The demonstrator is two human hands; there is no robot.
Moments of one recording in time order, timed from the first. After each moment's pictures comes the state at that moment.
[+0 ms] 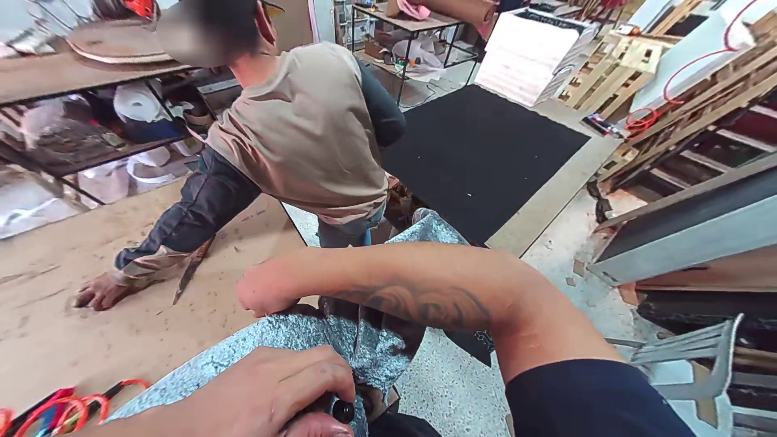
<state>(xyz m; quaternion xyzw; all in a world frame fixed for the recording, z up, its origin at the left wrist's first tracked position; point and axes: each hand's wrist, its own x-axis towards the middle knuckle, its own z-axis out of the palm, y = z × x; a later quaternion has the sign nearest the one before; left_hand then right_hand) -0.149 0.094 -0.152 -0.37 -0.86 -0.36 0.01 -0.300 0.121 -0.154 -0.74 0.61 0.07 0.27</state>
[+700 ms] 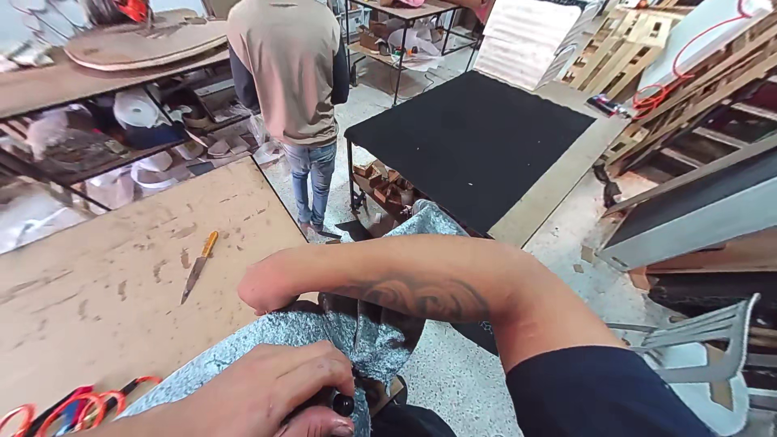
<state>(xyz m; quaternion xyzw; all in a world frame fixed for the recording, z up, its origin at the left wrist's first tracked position) -0.144 0.101 -0.153 -0.37 -0.85 -0.37 0.00 -0.292 0.132 -0.144 -0.72 0.63 0.10 0.27</state>
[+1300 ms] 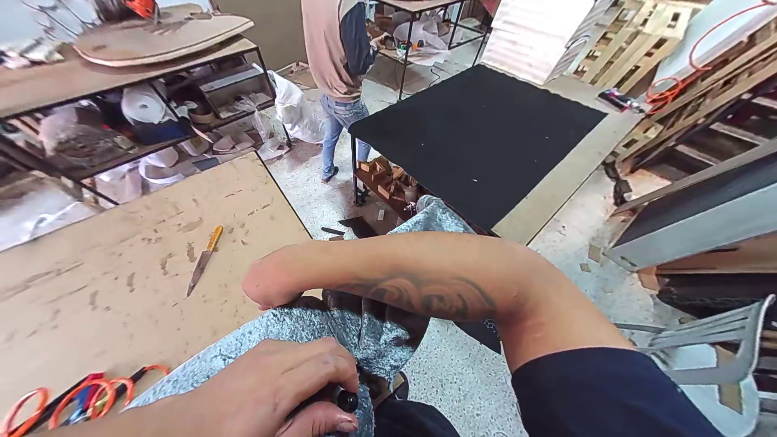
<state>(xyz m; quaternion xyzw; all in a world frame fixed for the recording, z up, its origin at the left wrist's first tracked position) -0.138 0.107 -0.155 -0.37 -0.85 -0.38 0.00 -0.287 0.137 -0.144 -0.72 0.63 0.11 0.26</state>
